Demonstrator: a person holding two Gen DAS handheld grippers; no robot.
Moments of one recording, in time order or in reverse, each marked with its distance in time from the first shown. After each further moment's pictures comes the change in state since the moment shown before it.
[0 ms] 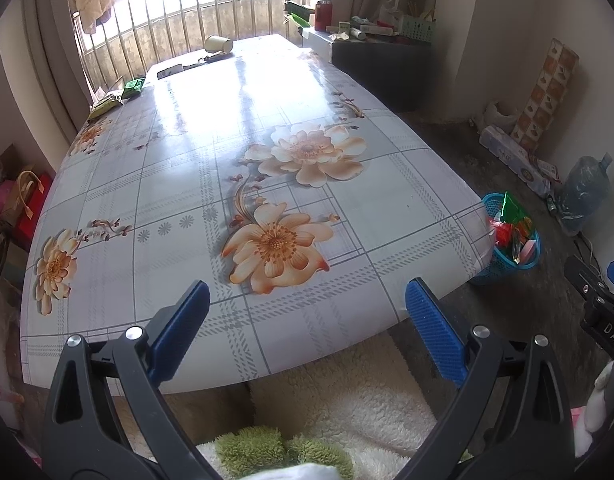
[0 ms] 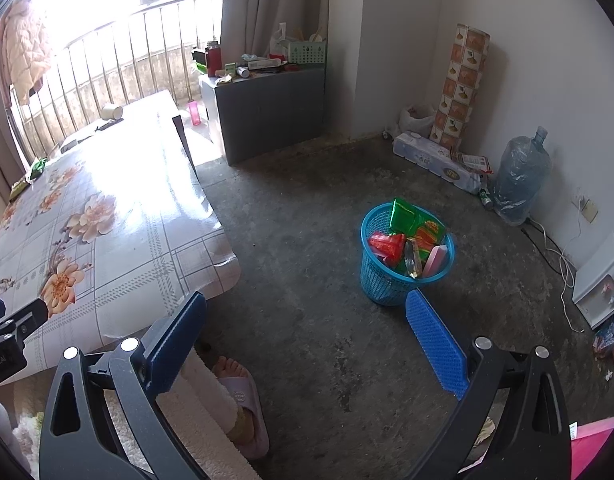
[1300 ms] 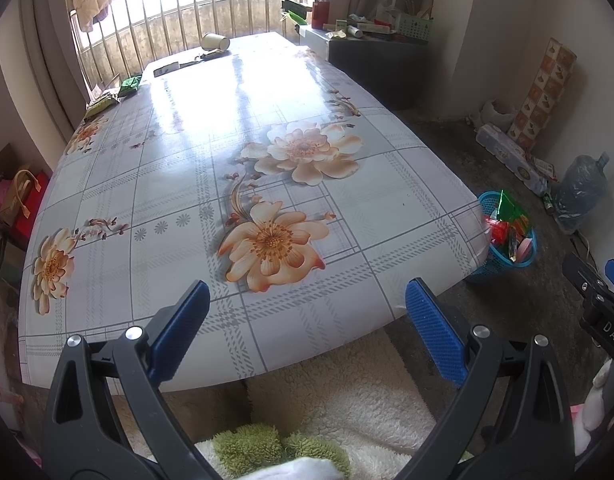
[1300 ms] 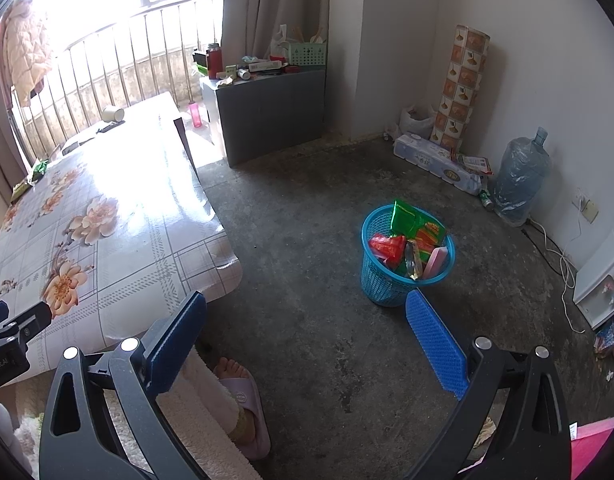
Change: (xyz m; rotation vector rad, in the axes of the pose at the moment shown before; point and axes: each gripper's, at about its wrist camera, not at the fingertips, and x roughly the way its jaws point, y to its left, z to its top) left arm 0.001 0.000 0.000 0.002 0.012 -0.014; right arm -0.001 0.000 -0.001 0.004 -0.004 0.002
